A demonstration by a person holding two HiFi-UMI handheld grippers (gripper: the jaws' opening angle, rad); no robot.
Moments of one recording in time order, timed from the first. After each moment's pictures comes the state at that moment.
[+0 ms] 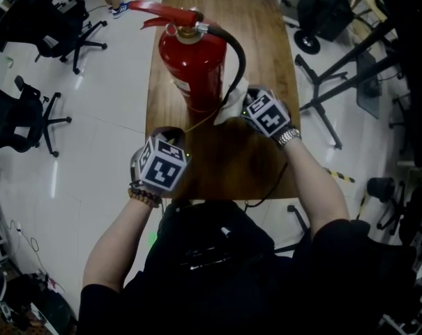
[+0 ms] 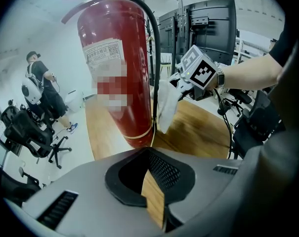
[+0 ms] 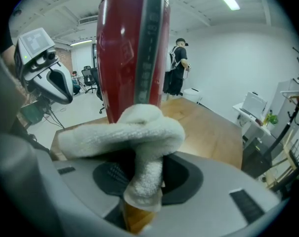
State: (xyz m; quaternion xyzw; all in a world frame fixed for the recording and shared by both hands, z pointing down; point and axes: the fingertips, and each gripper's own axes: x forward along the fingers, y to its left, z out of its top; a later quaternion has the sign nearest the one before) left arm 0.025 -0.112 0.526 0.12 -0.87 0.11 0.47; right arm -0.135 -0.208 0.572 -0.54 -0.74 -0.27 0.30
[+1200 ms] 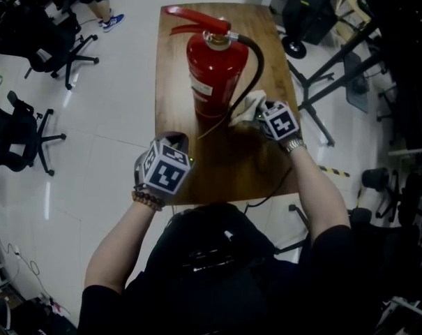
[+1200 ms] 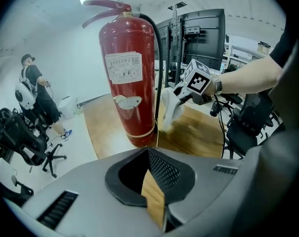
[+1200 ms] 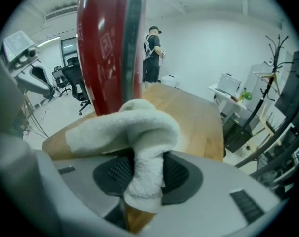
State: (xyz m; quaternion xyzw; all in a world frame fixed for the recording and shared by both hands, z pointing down) left arm 0.043 -0.072 0.512 0.17 -0.87 0.11 0.44; right arm -0.134 -0.247 0.590 -0.40 -0.79 -0.25 0.38
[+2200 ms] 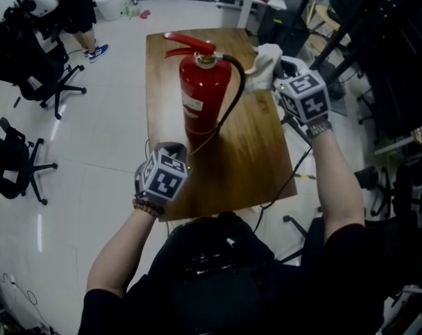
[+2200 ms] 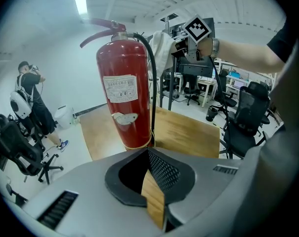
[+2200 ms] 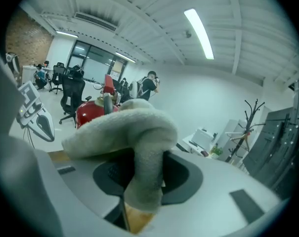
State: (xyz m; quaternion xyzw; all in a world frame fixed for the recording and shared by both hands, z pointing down) left arm 0.037 -0.089 0.478 0.20 -0.89 0.12 0.39; right arm -0.177 -0.254 0.311 -0.37 -0.87 -0.27 0.15
